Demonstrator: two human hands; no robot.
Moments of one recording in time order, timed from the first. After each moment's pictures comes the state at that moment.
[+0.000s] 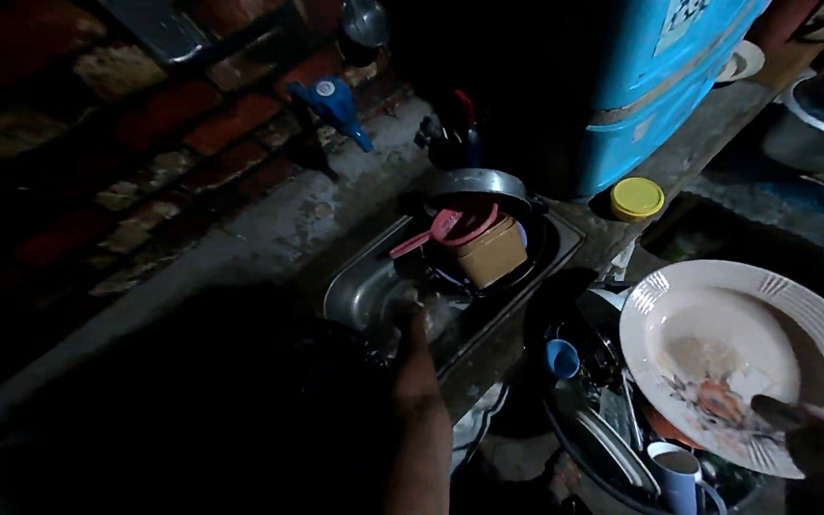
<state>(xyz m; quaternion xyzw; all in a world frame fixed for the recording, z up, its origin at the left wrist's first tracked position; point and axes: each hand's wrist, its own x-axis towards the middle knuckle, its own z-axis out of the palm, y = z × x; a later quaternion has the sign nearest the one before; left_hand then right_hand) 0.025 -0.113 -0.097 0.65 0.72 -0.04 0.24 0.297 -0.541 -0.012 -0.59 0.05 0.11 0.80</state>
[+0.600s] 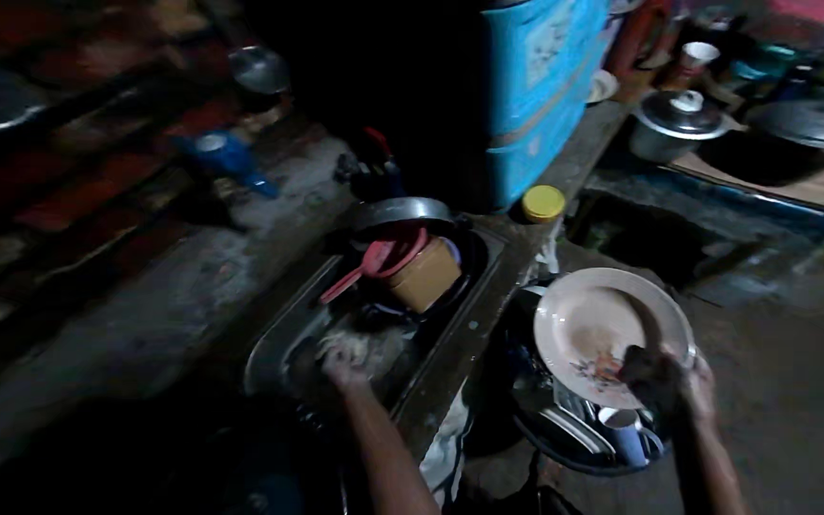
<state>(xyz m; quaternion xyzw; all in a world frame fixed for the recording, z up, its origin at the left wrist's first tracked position) 0.018 -0.127 -0.098 0.38 0.57 0.53 0.50 0.283 -0.532 -0.025 -0.68 0.14 0.13 0.71</state>
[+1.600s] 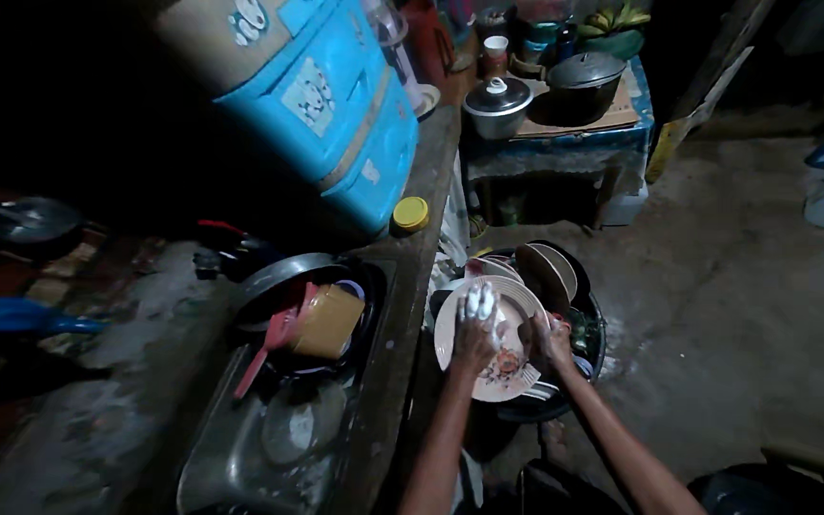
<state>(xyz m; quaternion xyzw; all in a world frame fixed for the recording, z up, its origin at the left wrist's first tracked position) 0.226 -0.402 -0.086 0.98 -0.04 0.05 0.17 0.249 -0.565 -0.069 -0.65 0.11 0.16 0.73</state>
